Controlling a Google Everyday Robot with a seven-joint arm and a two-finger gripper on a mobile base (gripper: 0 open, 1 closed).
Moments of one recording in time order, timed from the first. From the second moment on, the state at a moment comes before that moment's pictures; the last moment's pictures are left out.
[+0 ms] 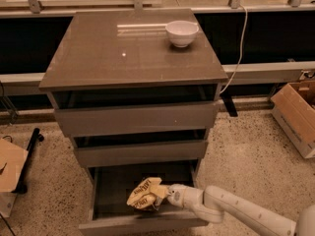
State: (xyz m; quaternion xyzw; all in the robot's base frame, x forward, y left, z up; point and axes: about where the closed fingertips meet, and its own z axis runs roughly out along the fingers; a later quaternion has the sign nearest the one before) arm 0.537 0.000 0.356 -0.06 0.79 0.53 0.29
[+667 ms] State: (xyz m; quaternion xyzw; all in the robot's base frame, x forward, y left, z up) arm 0.537 0.004 0.356 -0.07 0.79 0.53 0.29
